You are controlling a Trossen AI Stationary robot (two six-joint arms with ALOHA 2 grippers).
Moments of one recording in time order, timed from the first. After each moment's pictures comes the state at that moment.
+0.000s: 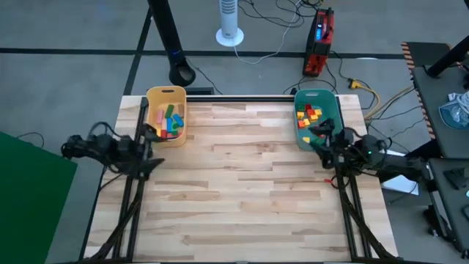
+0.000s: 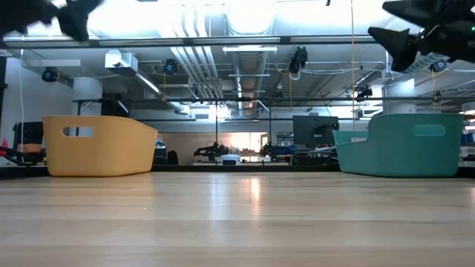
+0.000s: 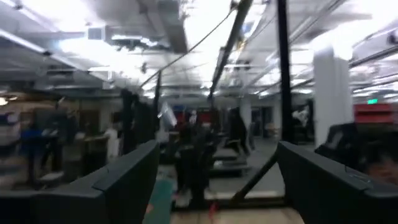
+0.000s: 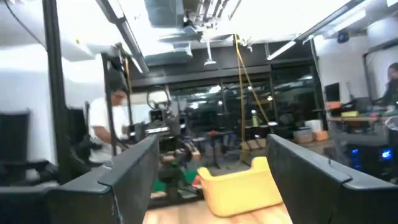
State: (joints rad) left arm -0.29 0.01 0.19 0.24 -0.23 0.12; right arm -0.18 0.04 0.02 0.46 -0.02 0.15
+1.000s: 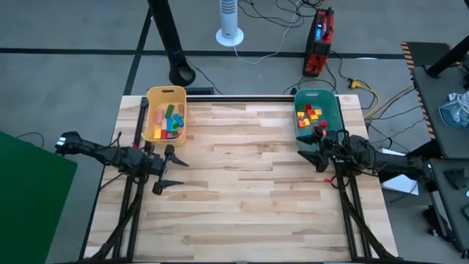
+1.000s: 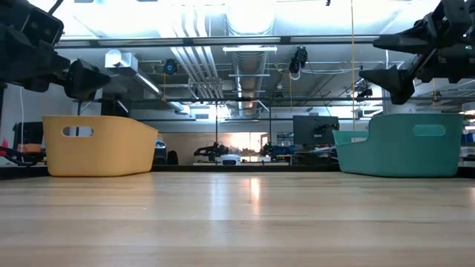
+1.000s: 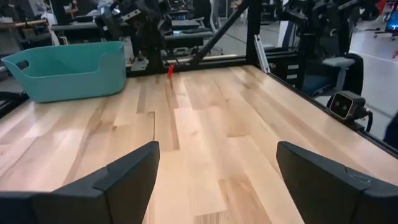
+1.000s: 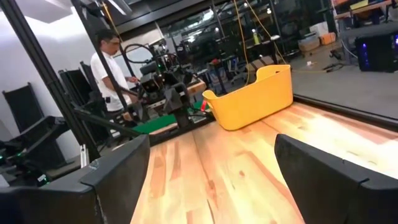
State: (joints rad) left arm -0.29 0.18 0.03 0.01 -0.09 0.02; right arm -0.17 0.08 0.01 0.16 -0.05 0.37
